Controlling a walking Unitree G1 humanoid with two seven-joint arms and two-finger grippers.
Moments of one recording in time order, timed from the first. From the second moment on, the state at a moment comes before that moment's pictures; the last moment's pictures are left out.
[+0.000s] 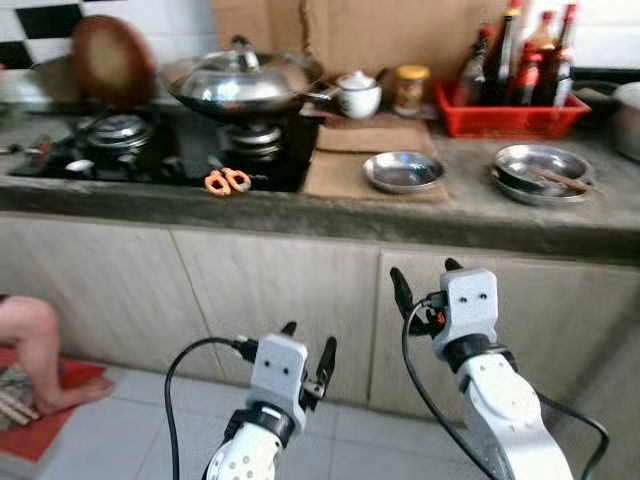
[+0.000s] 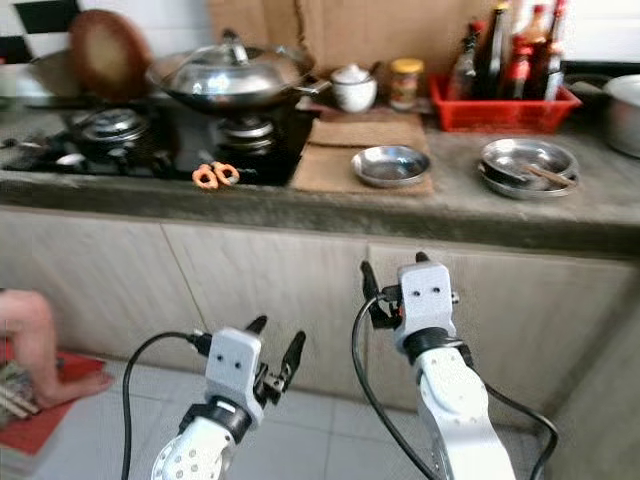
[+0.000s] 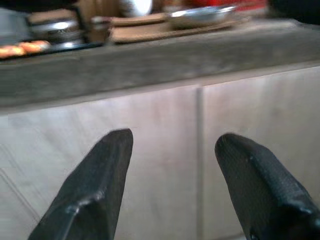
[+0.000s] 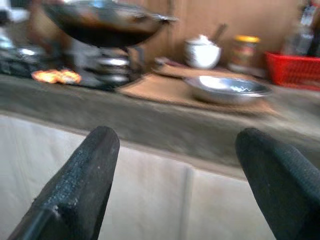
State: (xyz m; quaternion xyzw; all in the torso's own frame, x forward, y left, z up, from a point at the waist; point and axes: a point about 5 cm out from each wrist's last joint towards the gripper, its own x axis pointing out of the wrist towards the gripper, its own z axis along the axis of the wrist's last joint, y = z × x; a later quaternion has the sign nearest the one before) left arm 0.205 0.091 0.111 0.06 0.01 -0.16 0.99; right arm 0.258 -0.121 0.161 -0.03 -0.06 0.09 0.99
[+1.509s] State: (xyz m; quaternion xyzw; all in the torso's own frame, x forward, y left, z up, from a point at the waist) left arm 0.211 0.090 0.109 0.06 0.01 -0.16 0.99; right arm 0.278 -0.125 0.197 0.00 -0.12 0.09 0.99
